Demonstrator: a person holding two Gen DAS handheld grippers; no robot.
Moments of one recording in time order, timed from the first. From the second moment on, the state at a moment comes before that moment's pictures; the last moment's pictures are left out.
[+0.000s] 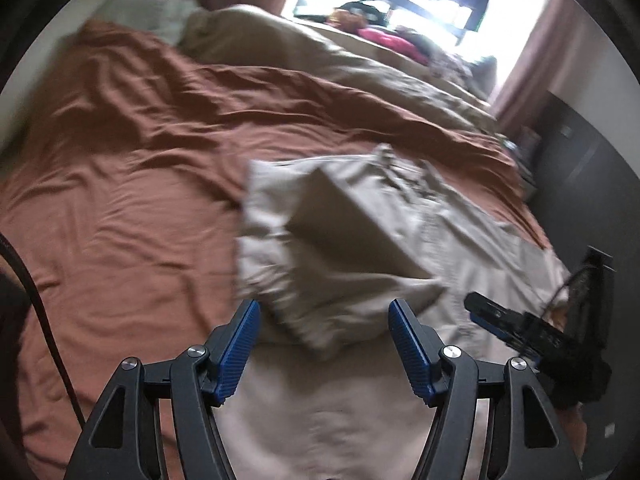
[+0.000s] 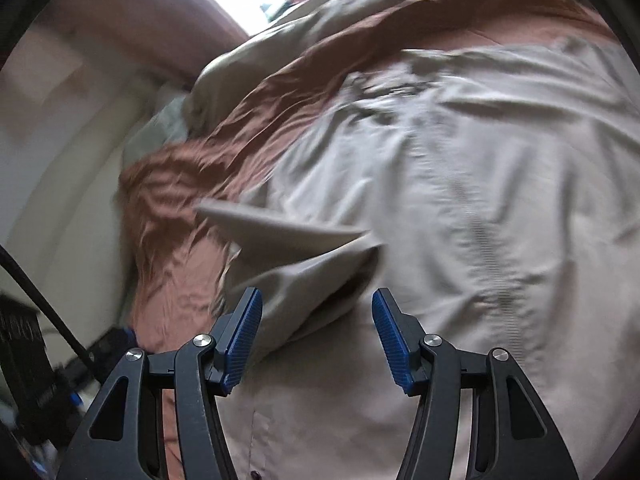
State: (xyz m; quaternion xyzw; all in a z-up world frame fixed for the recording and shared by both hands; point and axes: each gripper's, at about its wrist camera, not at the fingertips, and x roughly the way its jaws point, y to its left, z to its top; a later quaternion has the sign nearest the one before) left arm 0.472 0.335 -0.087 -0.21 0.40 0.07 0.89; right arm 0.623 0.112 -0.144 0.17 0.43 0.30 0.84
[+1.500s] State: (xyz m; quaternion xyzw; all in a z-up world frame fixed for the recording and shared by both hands) left arm 0.481 0.359 -0.190 -0.18 0.50 0.15 0.83; right arm 0.670 -0.020 -0.152 0.25 0.39 0.22 0.86
